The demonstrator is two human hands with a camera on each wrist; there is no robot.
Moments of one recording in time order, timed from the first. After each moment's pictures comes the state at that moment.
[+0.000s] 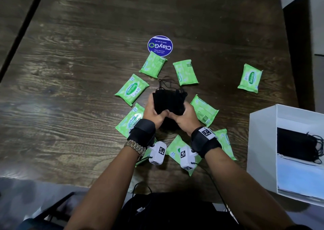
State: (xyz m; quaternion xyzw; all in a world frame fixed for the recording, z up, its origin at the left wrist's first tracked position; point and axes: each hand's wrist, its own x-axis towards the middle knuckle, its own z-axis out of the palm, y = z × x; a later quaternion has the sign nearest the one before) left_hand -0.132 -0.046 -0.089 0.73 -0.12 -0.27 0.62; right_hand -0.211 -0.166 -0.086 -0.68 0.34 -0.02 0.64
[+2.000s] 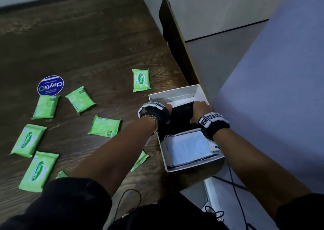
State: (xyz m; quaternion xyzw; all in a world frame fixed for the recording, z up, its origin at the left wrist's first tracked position) left_hand -0.362 -0.420 -0.046 0.73 -0.61 -0.26 -0.17; right_hand -0.518 -0.483 -0.025 -0.81 0.52 0.20 0.17
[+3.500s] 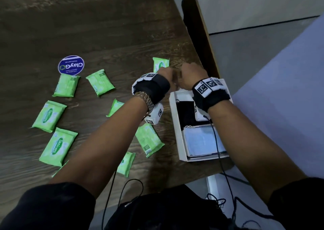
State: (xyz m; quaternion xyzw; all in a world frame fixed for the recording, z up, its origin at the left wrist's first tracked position) left_hand -0.285 -0.398 0.025 0.82 -0.51 -0.25 0.03; right_hand -0.383 -0.456 0.057 -0.89 0.42 0.13 0.13
